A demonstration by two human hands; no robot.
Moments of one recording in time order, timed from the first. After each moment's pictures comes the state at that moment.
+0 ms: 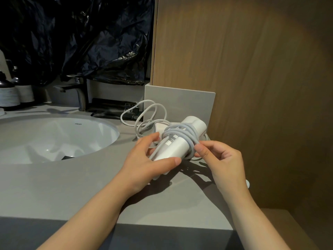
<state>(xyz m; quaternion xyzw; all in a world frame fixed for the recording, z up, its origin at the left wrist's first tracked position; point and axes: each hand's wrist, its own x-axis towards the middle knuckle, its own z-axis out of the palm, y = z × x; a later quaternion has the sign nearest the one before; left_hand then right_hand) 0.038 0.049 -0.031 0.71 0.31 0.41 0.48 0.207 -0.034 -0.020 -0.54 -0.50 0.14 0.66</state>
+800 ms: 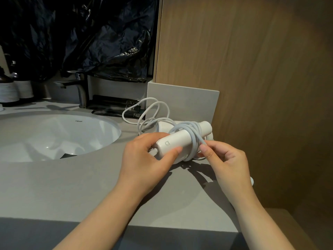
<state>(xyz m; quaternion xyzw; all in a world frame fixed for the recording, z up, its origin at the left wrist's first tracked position) 0.043 0.050 -0.033 0.73 0.30 0.57 0.23 0.211 -0.029 -0.028 -0.56 -0.54 0.10 0.62</state>
